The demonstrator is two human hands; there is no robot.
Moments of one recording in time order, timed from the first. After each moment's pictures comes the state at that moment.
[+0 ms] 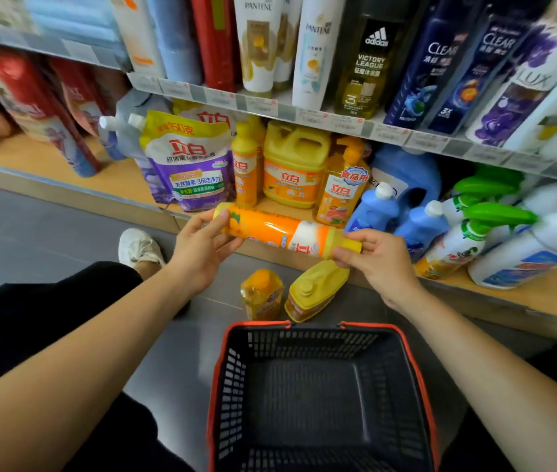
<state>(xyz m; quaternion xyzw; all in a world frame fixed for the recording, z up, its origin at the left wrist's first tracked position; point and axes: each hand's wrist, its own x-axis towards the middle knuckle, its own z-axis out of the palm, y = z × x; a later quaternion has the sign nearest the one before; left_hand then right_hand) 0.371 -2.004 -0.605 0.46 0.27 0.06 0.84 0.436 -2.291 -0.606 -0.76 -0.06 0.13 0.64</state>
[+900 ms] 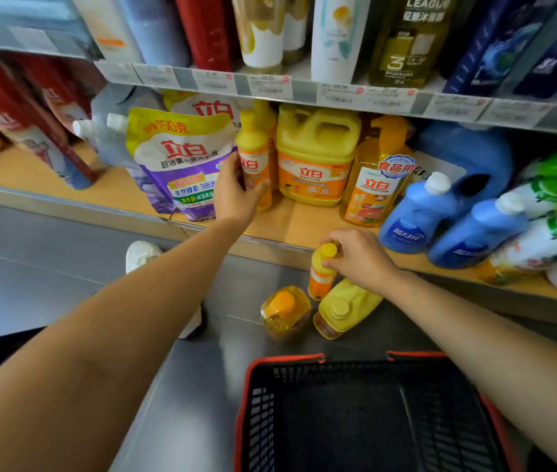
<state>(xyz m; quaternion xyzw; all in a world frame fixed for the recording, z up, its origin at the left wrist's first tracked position) 0.533 -1.966 -0.673 0.83 0.21 0.18 0.49 0.519 -2.216 -0.693 -0.92 -0.25 0.10 0.29</state>
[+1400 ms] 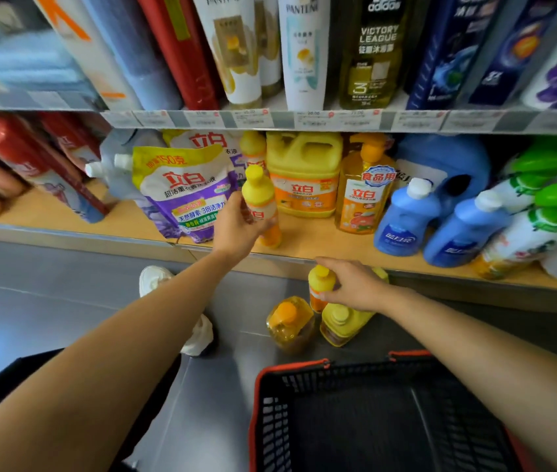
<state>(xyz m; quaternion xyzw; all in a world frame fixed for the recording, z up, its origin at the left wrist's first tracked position) 0.506 -1.971 -0.662 0.88 0.12 0.10 0.45 0.496 -2.225 -0.700 -0.91 -0.24 0.24 0.25</state>
